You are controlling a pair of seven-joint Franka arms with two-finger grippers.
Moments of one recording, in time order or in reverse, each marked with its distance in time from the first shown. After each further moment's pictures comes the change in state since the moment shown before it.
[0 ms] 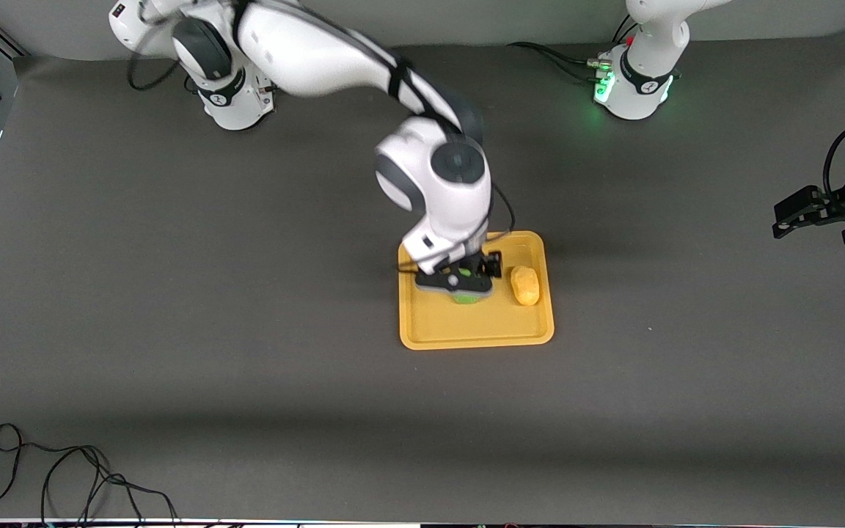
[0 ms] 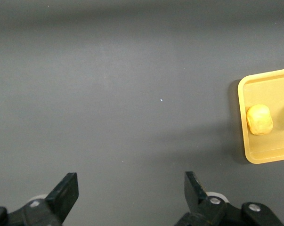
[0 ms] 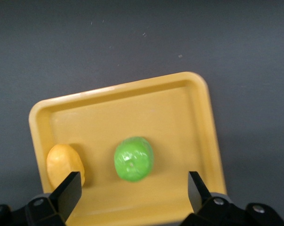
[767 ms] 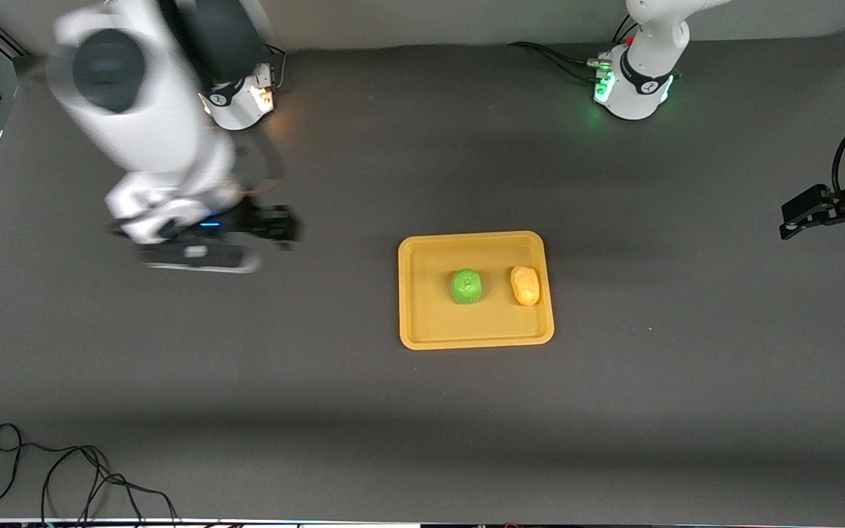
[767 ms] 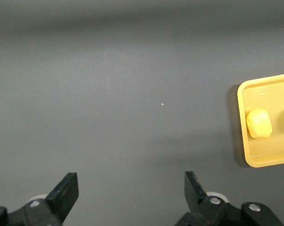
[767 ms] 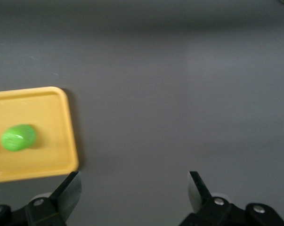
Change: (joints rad) left arm 0.001 0.006 0.003 0.025 0.001 -0.002 0.001; right arm -0.418 -0.619 0.014 -0.473 -0.007 -0.257 -0.543
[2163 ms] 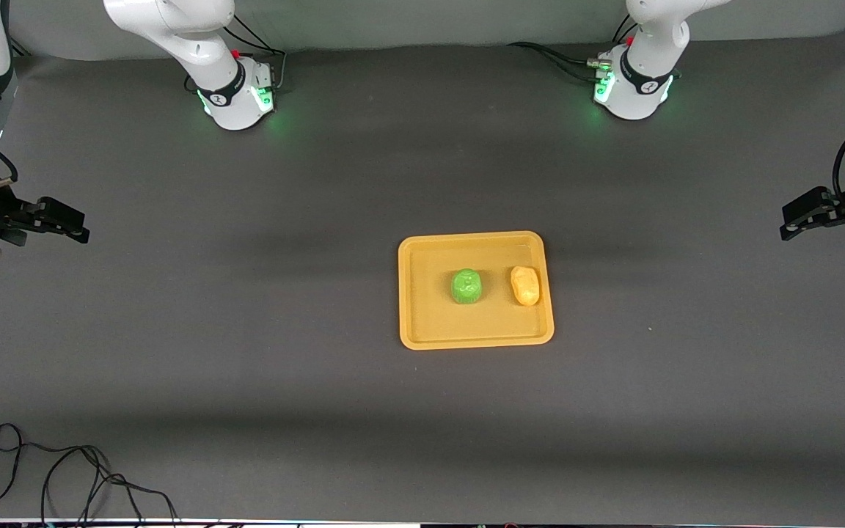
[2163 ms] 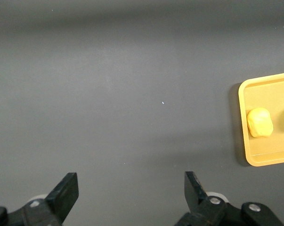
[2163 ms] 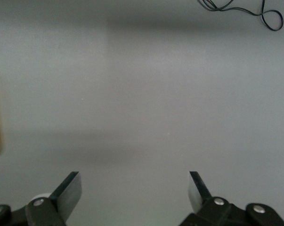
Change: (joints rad) left arm 0.004 0.007 0.000 0.003 0.000 -0.005 0.003; right arm -0.425 -0.183 0.039 -0.221 0.001 0.051 -0.473
